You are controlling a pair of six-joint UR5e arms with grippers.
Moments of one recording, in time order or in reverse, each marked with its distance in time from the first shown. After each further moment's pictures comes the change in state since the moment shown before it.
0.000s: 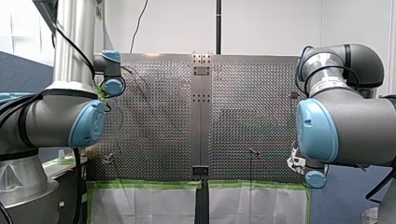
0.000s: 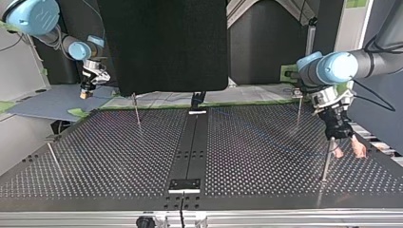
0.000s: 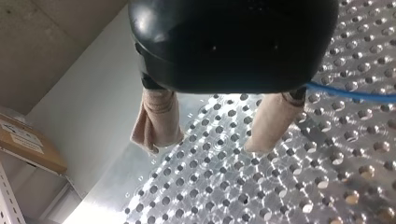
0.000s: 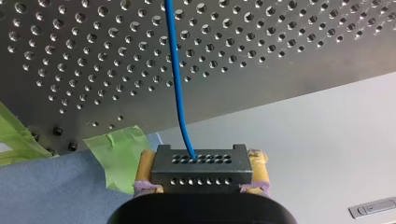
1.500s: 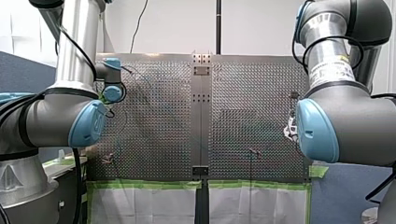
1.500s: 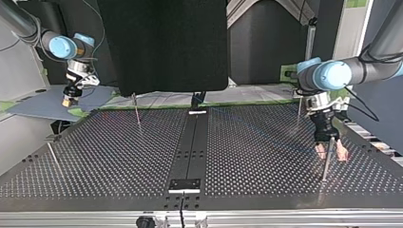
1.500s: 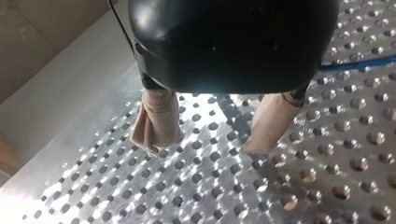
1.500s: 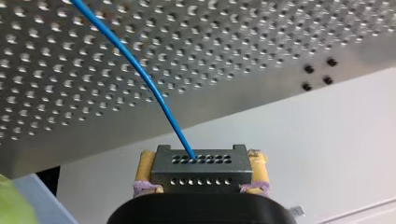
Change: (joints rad) left arm 0.004 -0.085 0.026 0.021 0.134 -0.021; right arm 0.039 -0.352 0.181 0.079 0.064 0.008
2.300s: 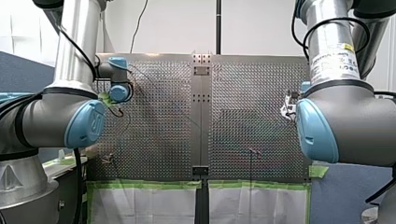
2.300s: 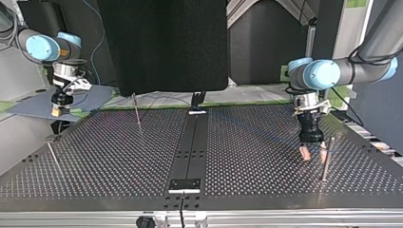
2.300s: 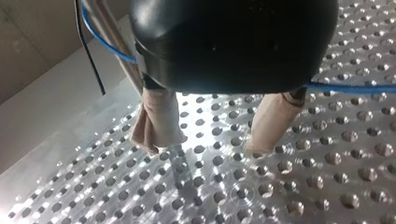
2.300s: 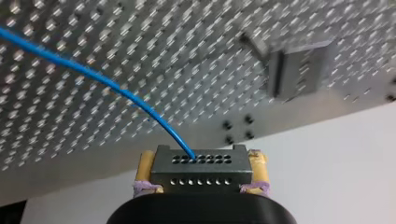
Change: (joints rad) left arm -0.068 0.000 0.007 0.003 0.030 -0.015; right arm 0.011 -0.208 -0.002 0.192 -0.085 -0.038
